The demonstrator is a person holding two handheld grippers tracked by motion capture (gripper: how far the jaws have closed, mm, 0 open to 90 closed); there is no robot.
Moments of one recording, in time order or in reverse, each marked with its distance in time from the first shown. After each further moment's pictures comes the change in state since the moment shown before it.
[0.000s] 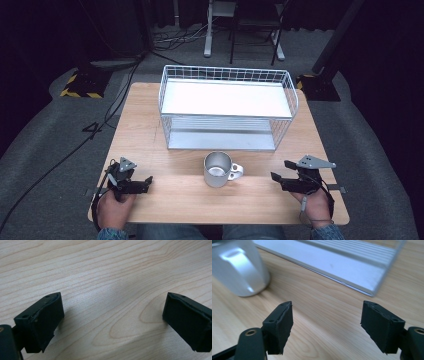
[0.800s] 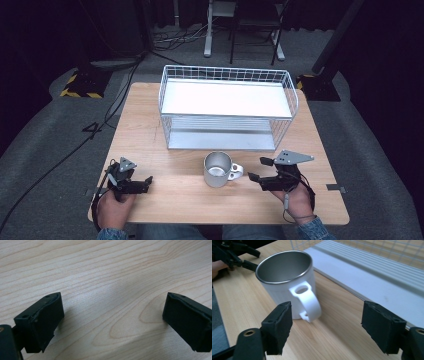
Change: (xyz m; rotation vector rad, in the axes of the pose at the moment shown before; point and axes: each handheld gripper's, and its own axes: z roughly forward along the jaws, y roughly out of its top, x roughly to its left) left arm 0.000 0.000 0.000 0.000 0.000 0.000; right arm 0.048 0.040 0.027 -0.022 0.191 -0.071
